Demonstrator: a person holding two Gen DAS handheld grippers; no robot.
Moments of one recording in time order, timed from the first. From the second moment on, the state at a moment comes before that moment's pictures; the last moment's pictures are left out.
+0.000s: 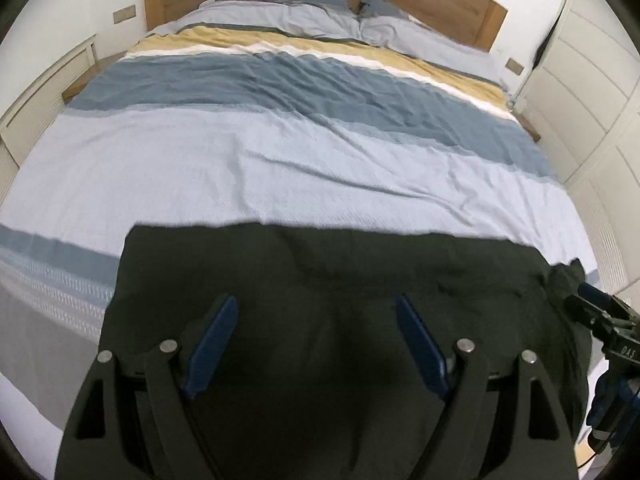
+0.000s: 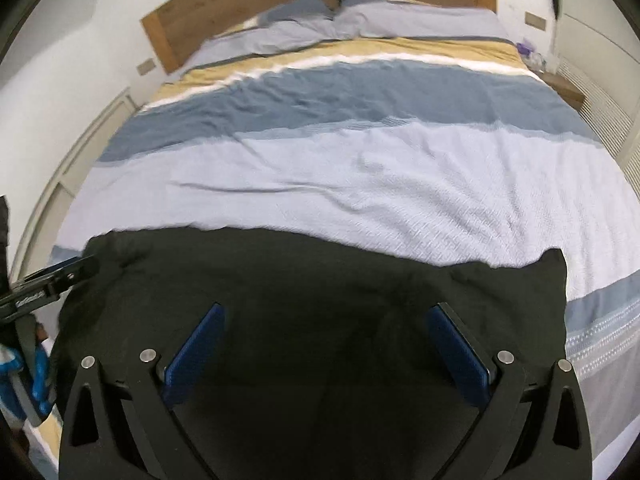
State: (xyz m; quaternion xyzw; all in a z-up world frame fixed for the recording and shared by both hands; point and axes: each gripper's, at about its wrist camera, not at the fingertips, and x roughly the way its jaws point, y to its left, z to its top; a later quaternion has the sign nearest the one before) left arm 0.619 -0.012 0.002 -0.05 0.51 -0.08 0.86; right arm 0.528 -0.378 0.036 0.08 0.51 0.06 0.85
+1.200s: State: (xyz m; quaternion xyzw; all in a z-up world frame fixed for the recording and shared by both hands) left arm 0.532 -0.024 -0.044 0.03 0.50 -0.06 0.86; right arm 0.435 -0.393 -0.009 0.08 0.55 0.04 0.83
